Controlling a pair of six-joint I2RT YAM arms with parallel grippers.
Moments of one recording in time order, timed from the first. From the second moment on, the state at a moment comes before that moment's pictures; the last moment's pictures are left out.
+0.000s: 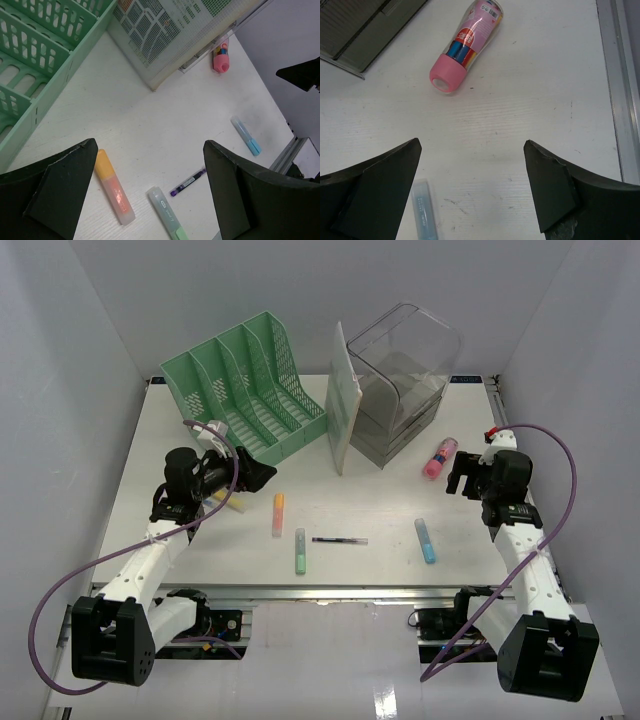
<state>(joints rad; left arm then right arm) -0.13 1.04 0.61 0.18 0.59 -0.38 -0.09 0.95 0.64 -0.24 -0.09 0.03</state>
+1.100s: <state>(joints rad) -0.89 1.44 1.28 -0.26 -0.38 -0.50 -0.09 0.76 0.57 -0.35 -0.75 -0.46</state>
